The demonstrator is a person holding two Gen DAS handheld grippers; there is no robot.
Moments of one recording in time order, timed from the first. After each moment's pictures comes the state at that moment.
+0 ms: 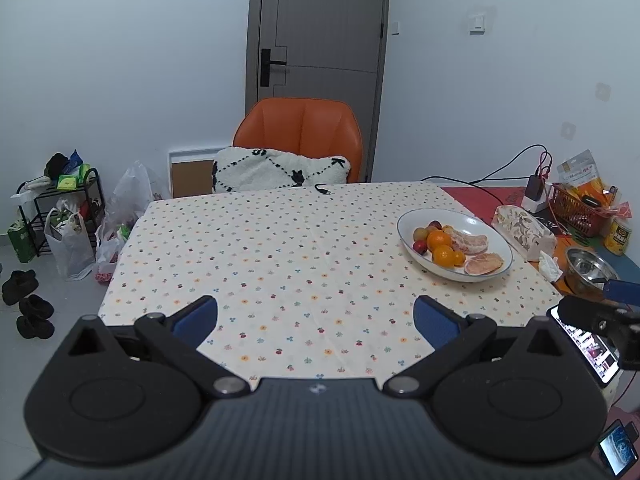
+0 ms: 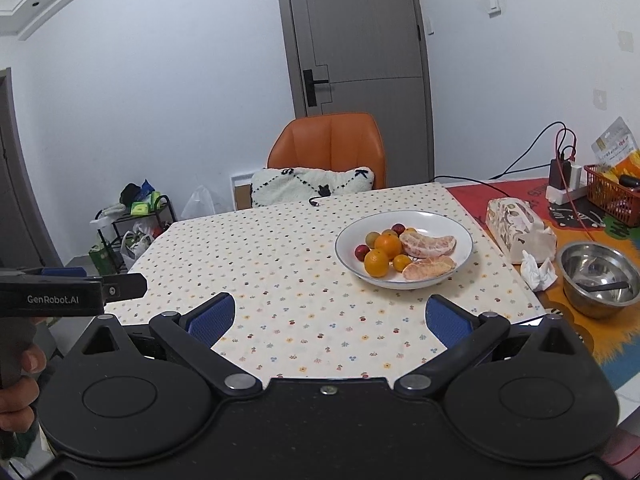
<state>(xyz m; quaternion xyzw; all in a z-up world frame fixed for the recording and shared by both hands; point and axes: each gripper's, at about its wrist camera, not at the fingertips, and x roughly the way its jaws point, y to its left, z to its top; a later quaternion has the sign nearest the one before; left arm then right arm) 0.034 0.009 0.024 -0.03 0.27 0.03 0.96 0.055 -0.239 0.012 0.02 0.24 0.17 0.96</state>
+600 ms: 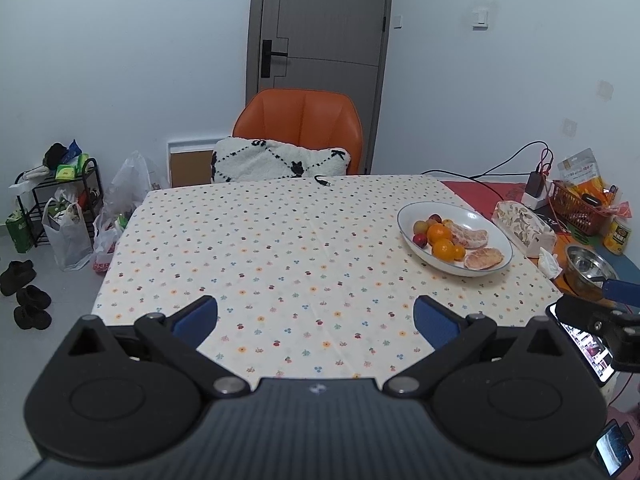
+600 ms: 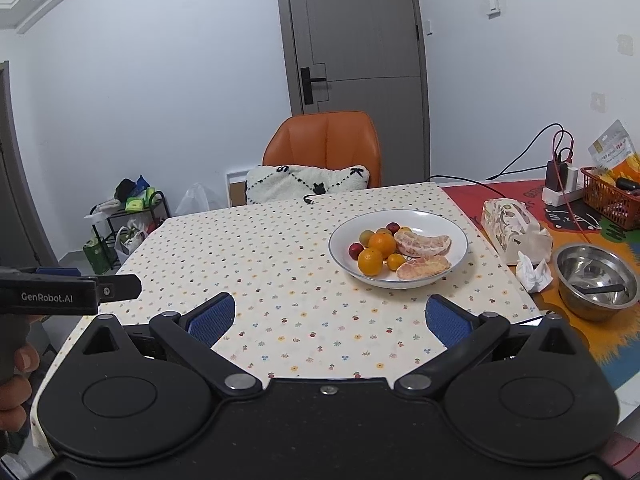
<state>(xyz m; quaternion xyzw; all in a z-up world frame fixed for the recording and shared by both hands) 0.035 0.013 0.021 -0.04 0.27 0.02 0.96 0.057 -0.239 0.008 0.01 0.24 0.17 0.96</state>
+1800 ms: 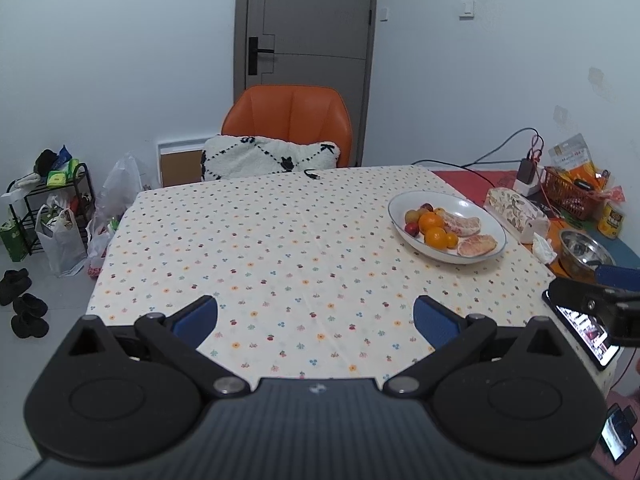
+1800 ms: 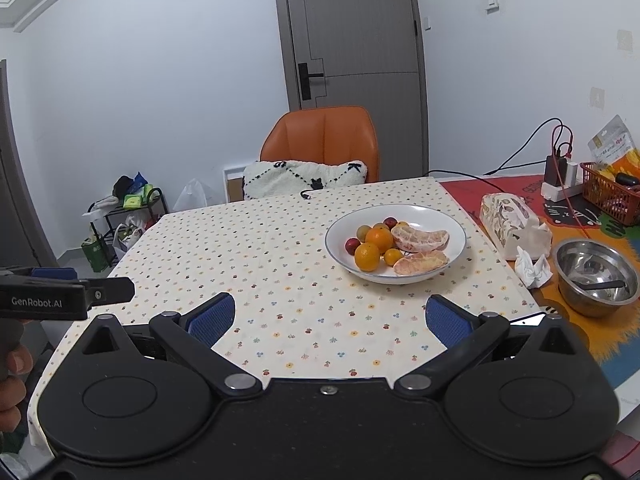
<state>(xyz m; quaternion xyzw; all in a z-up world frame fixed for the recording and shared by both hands) 0.035 0.006 0.016 -0.02 0.28 0.01 0.96 0.061 -0.243 0.004 0.02 0.24 0.17 0.96</state>
